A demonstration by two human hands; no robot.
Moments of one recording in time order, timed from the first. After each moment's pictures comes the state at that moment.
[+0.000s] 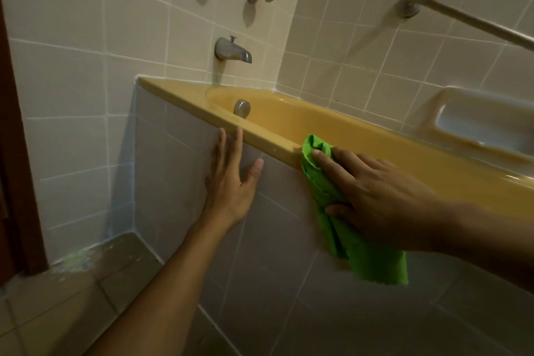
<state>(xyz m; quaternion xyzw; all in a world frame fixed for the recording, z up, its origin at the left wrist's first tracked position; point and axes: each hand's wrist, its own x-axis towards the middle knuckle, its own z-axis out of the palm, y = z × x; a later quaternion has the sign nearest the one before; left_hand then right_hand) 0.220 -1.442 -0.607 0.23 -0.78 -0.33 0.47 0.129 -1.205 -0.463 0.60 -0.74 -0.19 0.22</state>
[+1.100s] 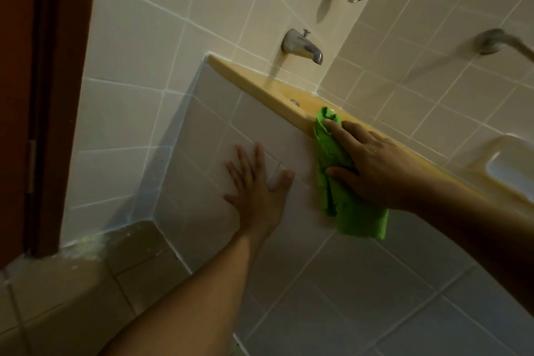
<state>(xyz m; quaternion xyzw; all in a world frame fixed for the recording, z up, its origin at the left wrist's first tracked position) 0.212 -1.548 -0.676 0.33 -0.69 -0.46 0.45 0.168 -1.408 -0.463 0.56 -0.79 -0.17 0.20</state>
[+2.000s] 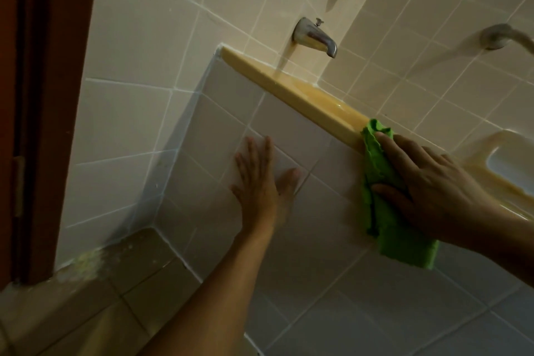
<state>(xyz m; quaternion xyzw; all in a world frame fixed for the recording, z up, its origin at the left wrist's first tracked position) 0.235 -1.603 -0.678 0.26 -0.73 -0.47 0.42 0.170 -1.400 -0.480 0.50 -0.79 -0.21 0.29</state>
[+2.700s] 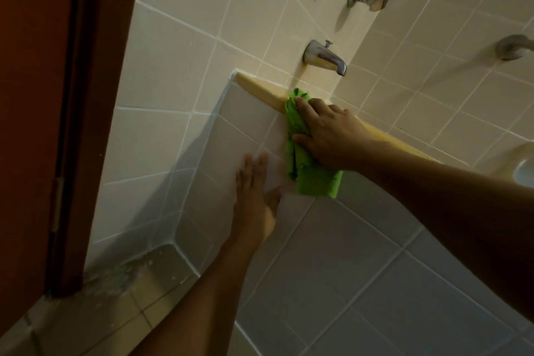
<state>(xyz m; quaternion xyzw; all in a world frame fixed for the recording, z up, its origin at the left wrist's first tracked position) 0.234 -1.658 -0.719 0.24 -0.75 -0.36 0.49 0.184 -1.580 -0.476 0.57 -0.75 -0.17 0.28</state>
